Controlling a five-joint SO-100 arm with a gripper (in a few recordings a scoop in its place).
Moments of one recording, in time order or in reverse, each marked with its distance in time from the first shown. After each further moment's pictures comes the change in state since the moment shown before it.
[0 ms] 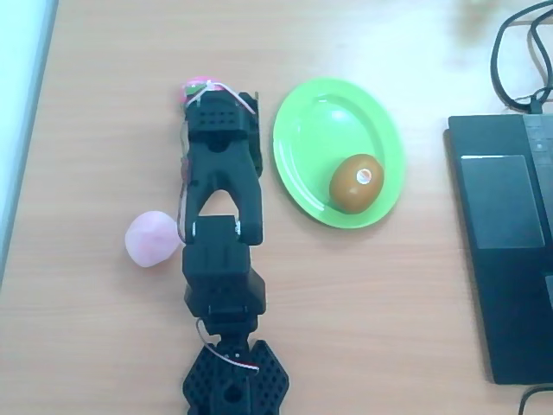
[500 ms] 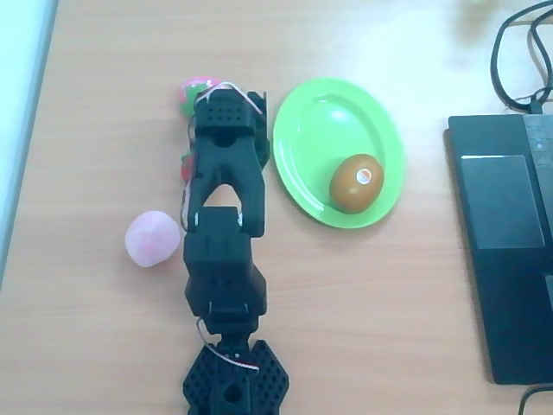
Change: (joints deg) arm 0.7 -5.2 -1.8 -8.0 -5.6
